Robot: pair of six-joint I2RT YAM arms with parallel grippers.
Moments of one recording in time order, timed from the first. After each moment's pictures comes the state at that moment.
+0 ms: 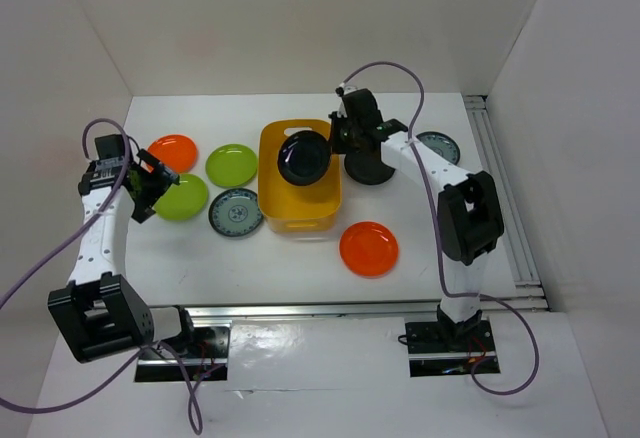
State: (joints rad) left arm 0.30 1.27 1.12 -0.80 0.00 -0.69; right arm 0.48 1.89 1.57 -0.36 -0.09 0.35
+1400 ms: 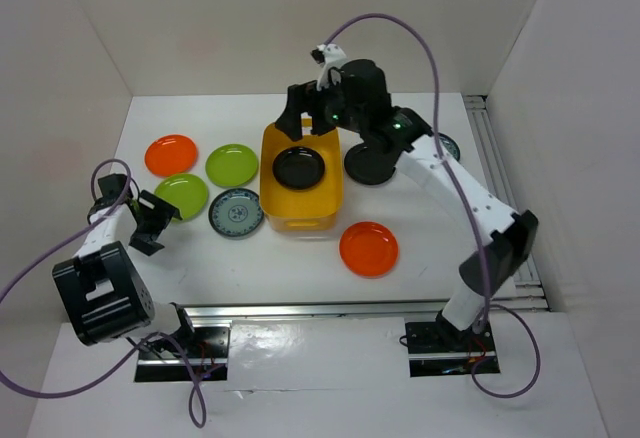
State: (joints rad) left arm 0.47 1.35 0.78 -0.56 0.12 -0.66; right arm 0.67 1.74 1.86 -0.44 -0.18 0.27
